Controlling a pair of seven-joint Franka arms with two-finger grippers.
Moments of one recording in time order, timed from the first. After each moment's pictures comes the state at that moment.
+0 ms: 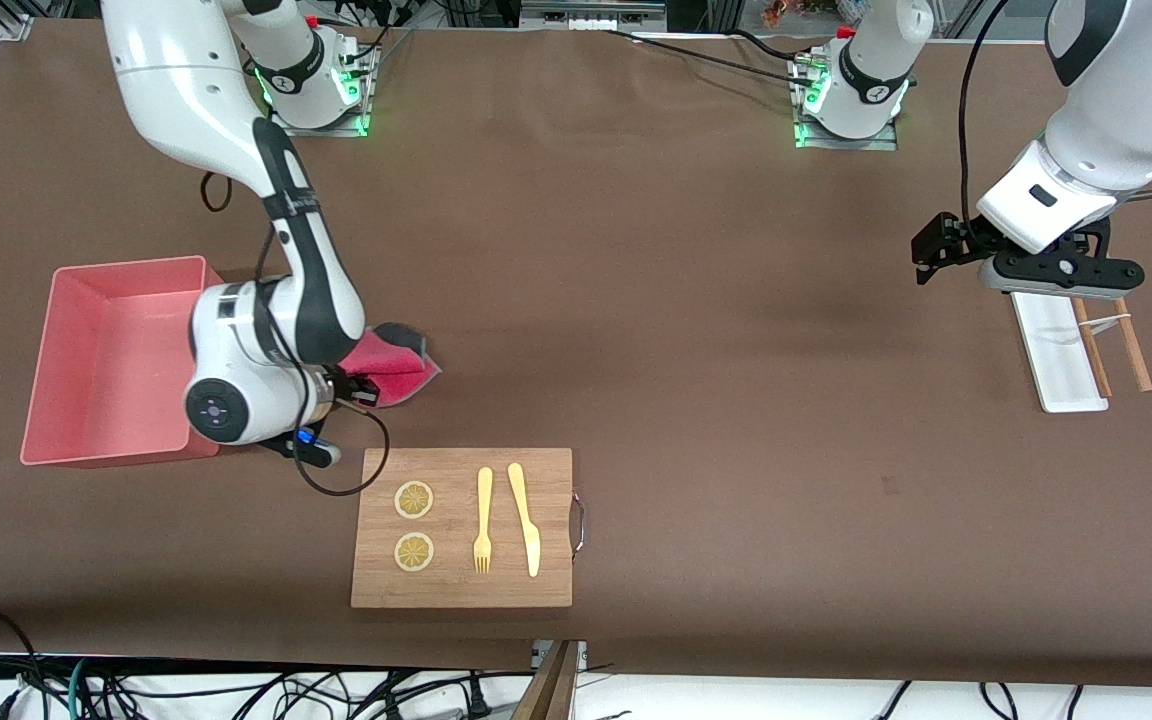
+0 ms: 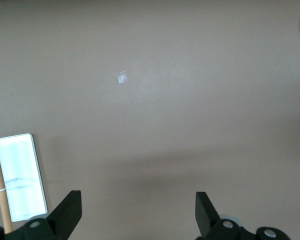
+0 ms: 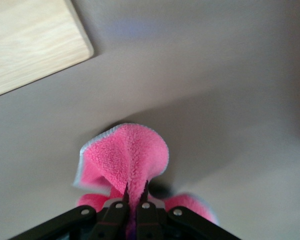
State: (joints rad) left arm -0.03 -0.06 -0.13 -1.85 0.03 1.84 -0.06; right arm 0.43 0.69 -0.26 -1.46 0.31 1.77 0.43
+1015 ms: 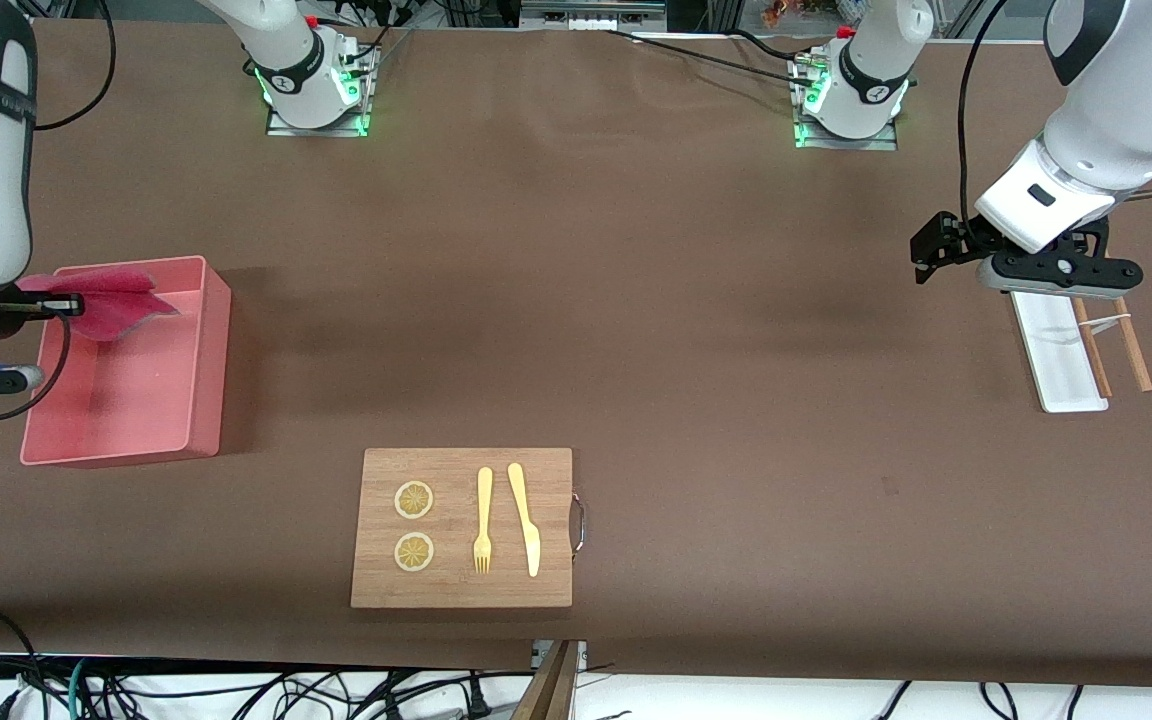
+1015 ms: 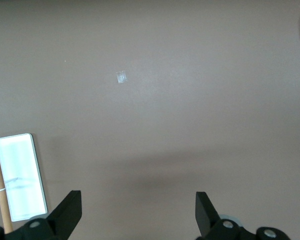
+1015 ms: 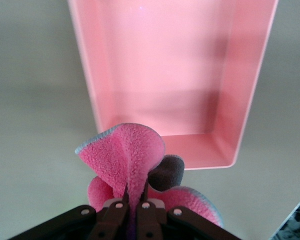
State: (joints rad) left arm -0.03 -0.06 -0.13 -1.85 0.03 1.84 -0.06; right arm 0.20 0.47 -0.47 -1.47 0.00 1.50 -0.34
